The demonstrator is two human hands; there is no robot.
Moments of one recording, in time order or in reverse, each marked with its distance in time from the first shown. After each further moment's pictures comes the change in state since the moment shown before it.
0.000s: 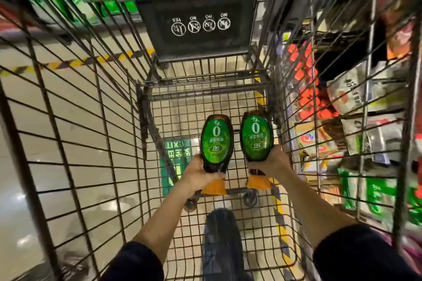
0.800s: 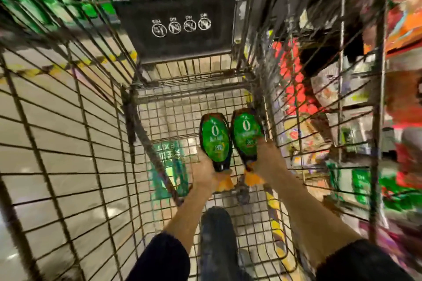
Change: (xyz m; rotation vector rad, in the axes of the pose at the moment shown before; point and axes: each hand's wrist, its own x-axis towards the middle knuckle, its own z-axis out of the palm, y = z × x) left_hand 0.008 0.014 0.049 0.244 0.197 -0.002; right_hand -0.022 -0.003 -0.015 -0.376 0.061 -0.169
